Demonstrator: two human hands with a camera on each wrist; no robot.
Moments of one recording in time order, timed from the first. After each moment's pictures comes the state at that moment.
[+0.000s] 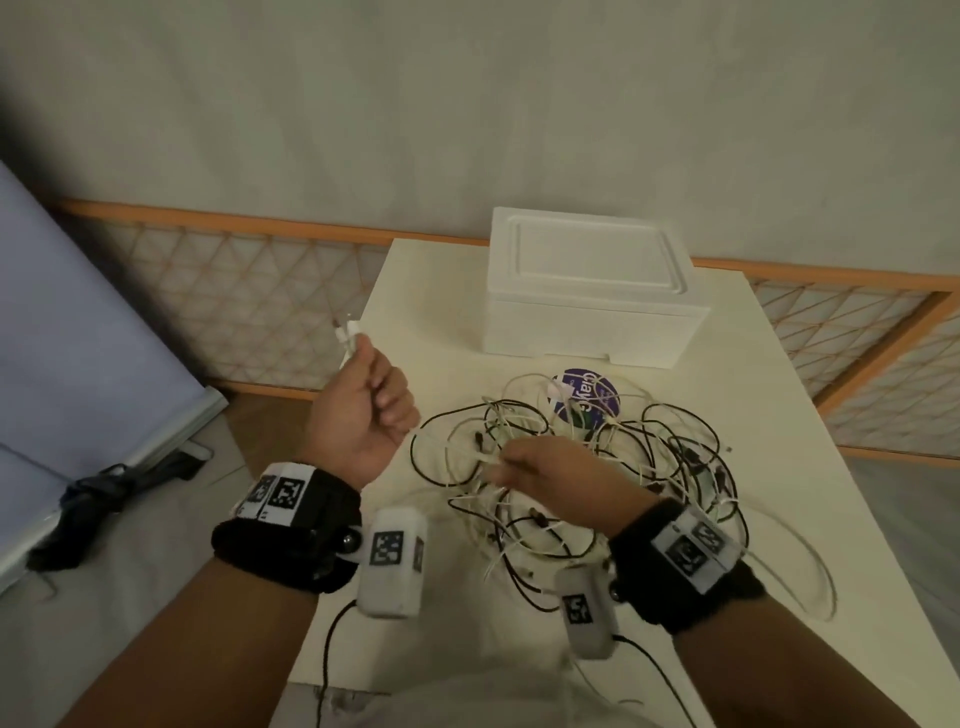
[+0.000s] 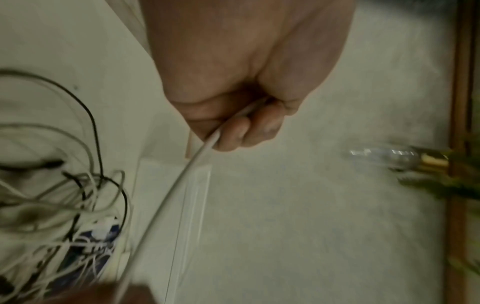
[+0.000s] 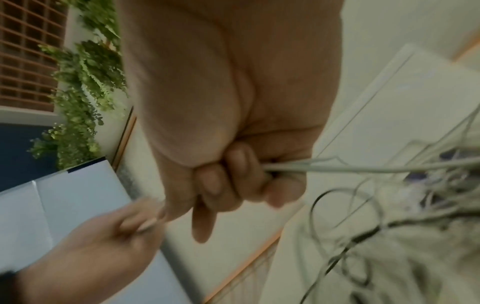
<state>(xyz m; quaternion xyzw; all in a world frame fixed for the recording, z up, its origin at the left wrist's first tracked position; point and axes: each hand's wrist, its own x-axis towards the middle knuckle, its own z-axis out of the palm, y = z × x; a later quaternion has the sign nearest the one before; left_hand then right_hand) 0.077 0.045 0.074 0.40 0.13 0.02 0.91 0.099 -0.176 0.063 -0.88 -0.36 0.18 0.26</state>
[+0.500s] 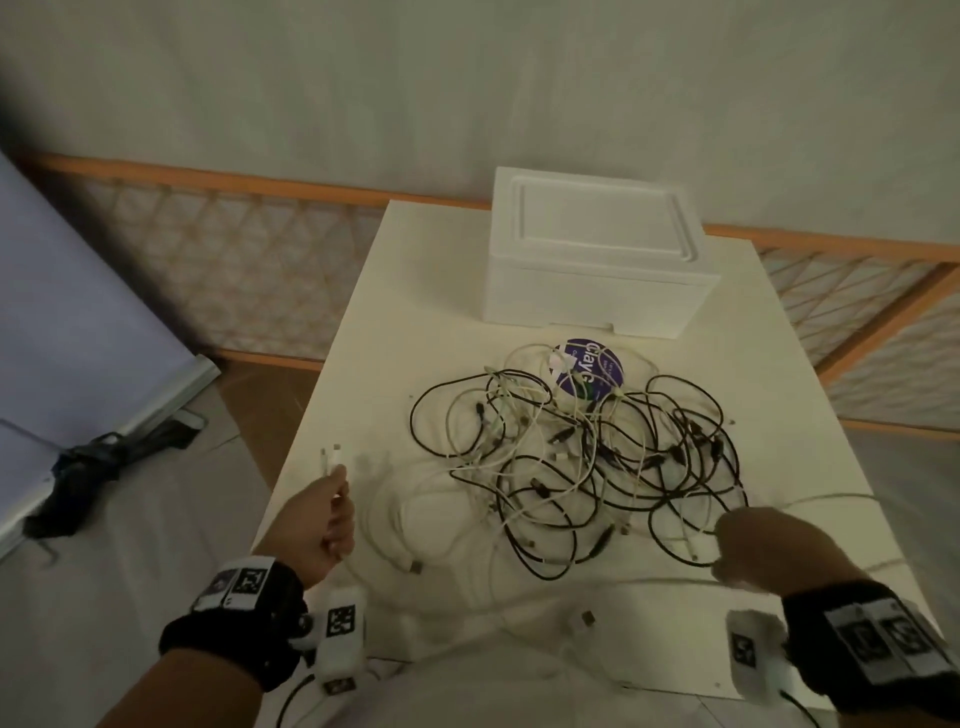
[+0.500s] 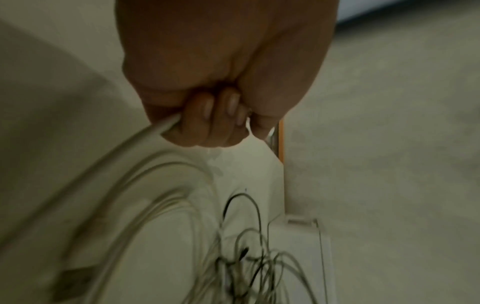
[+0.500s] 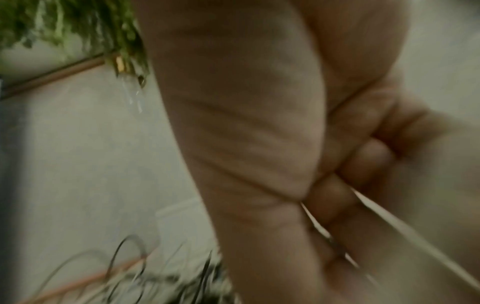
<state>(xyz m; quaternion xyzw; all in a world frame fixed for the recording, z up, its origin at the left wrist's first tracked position) -0.006 0.092 -0.057 0.48 0.41 -0.11 0.77 0.079 -0.348 0.008 -0.93 -0.08 0.32 -0.12</state>
